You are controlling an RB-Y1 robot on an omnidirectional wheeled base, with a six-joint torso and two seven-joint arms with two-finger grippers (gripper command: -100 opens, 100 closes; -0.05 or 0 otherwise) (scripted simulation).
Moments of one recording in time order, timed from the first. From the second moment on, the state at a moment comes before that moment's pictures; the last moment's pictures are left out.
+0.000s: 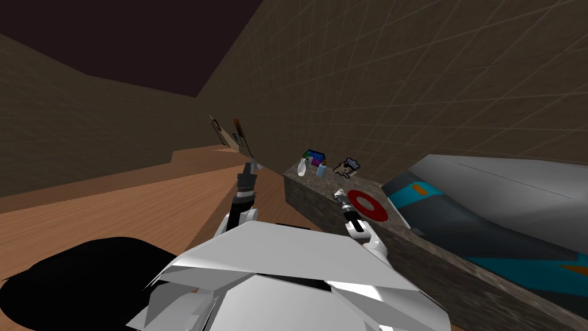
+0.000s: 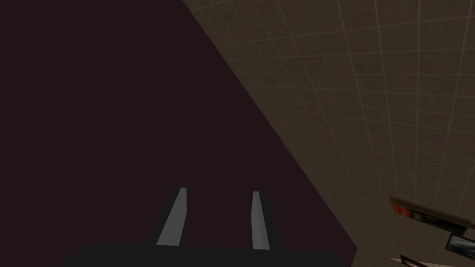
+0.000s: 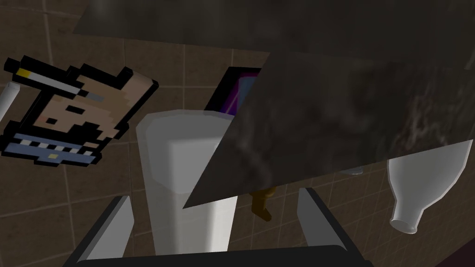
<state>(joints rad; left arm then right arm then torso) 0.51 -0.05 0.03 -2.24 -0.09 -0.59 -0.05 0.13 -0.39 -0.12 -1.28 0.39 -0.35 0.89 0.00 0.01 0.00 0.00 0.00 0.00</state>
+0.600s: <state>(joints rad) 0.51 -0.05 0.03 -2.24 -0.09 -0.59 -0.05 0.00 -0.42 -0.12 -1.12 0.32 -0.36 0.95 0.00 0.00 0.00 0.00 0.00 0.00</state>
